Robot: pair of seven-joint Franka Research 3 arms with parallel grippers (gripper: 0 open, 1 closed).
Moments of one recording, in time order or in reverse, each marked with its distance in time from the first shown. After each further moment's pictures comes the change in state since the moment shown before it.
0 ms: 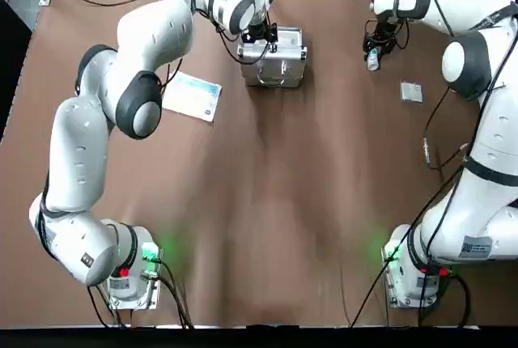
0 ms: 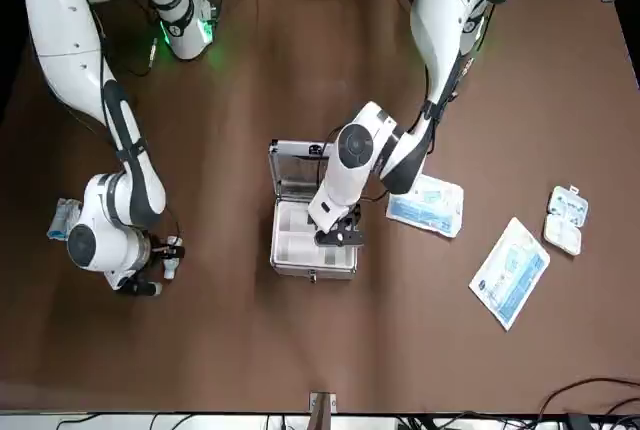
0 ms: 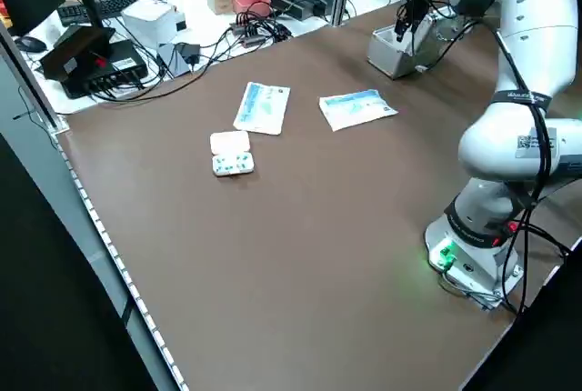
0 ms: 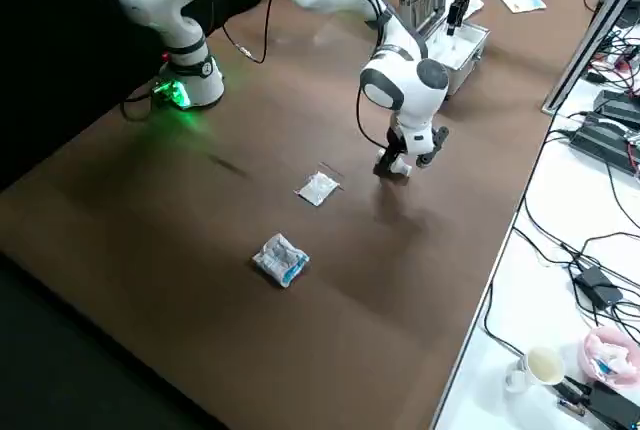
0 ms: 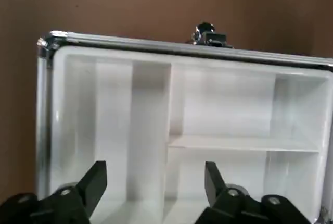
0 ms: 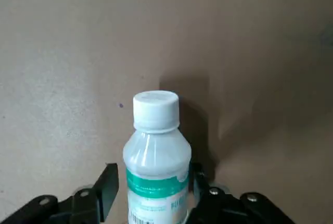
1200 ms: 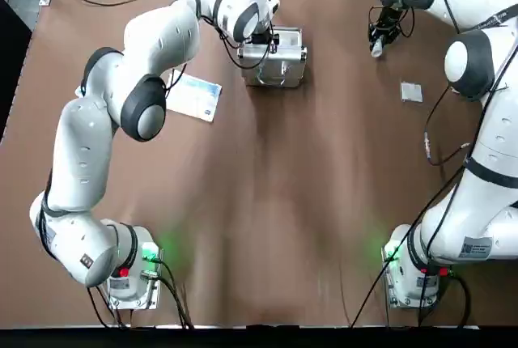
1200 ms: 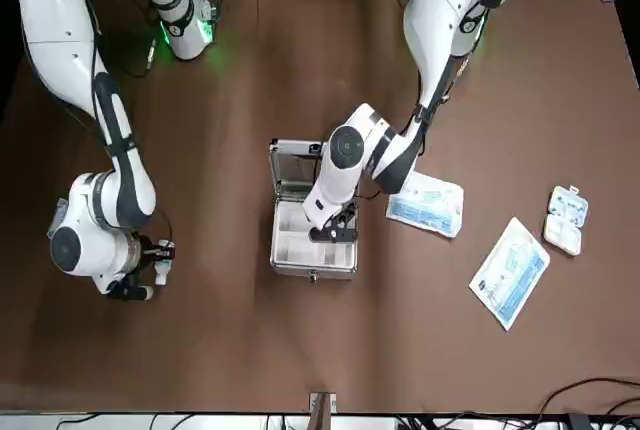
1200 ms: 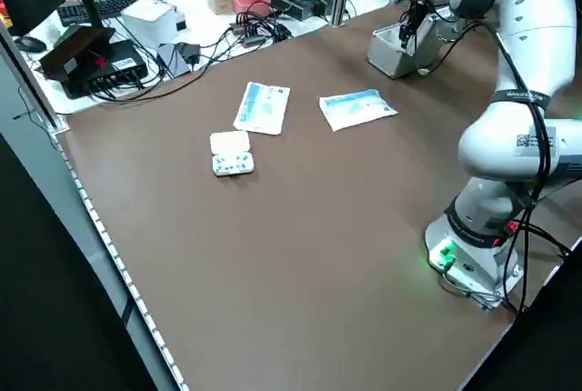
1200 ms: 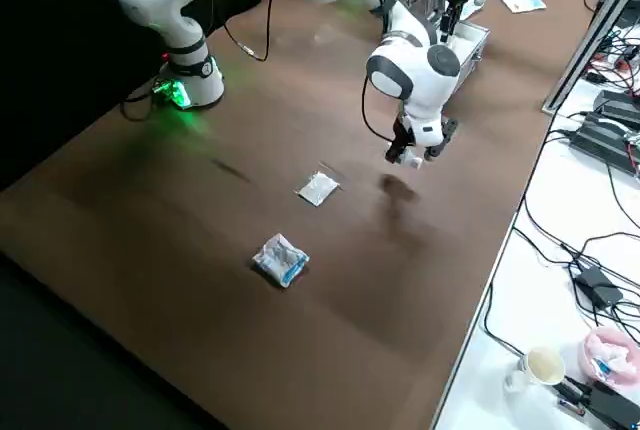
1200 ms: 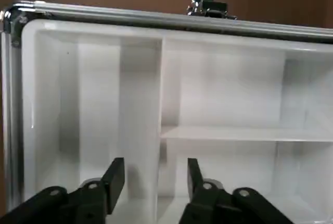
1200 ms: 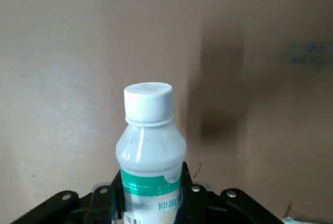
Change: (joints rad) left arm -0.023 0.029 0.003 0.001 0.004 0.003 0.000; right arm -0.001 -0.027 -0.007 0.072 0.000 -0.100 0.000
